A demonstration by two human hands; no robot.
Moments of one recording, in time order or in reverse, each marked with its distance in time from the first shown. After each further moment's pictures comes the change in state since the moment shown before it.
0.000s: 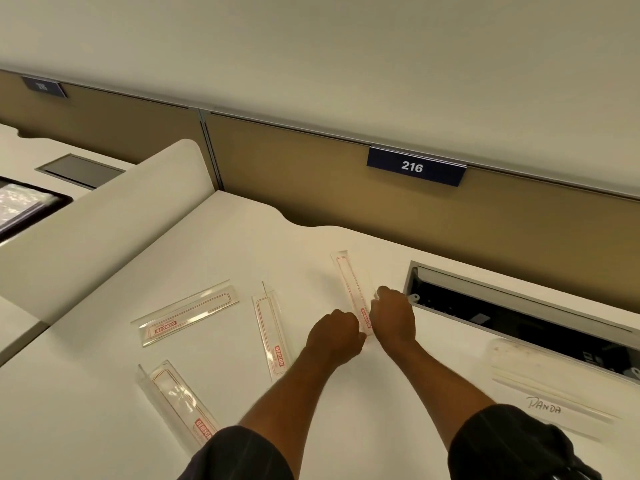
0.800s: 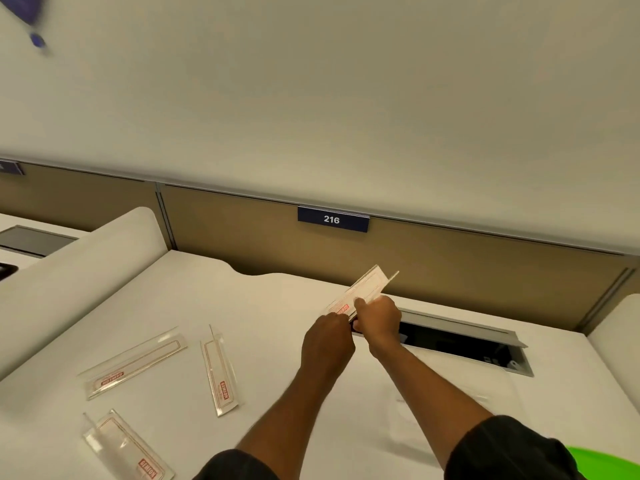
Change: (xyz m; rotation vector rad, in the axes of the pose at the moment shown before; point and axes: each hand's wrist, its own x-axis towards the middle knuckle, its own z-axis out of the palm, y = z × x) left_hand -0.035 0.143 -0.032 -0.064 0.459 0.164; right_hand -0.032 0.039 -0.144 0.716 0.209 0.380
